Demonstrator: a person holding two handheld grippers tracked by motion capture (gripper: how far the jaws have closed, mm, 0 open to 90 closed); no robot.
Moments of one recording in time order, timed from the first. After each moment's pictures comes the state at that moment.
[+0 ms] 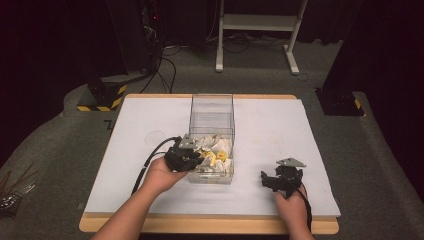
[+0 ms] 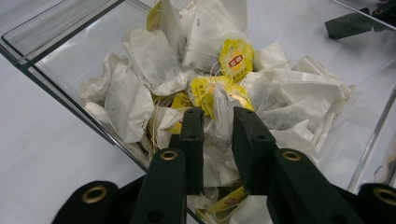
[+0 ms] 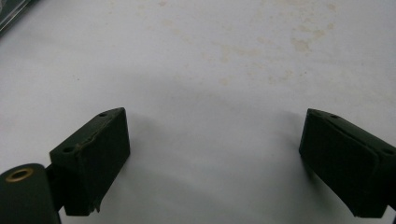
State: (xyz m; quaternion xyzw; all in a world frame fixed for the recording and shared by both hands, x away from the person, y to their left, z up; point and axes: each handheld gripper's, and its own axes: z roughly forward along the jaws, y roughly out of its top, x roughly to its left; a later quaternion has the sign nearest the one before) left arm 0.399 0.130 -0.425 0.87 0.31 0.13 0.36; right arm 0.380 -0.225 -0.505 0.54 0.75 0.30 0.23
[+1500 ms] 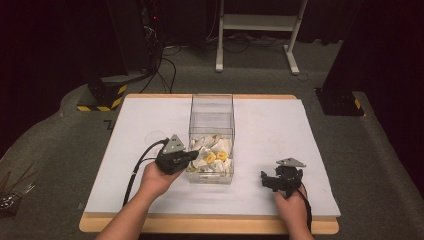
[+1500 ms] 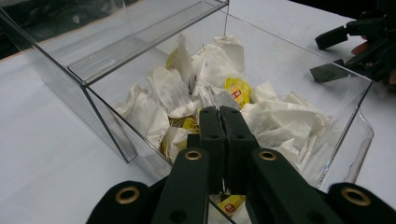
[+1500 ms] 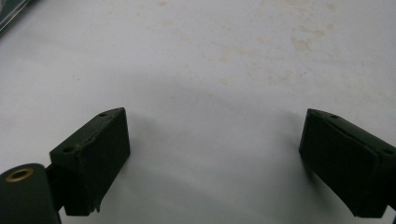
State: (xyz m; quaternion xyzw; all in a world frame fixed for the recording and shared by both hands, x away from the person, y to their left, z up) left arm 0.381 0.153 -0.419 0.82 0.32 0.17 0.45; right arm 0.380 -0.225 -0.505 0.54 0.75 0.30 0.23
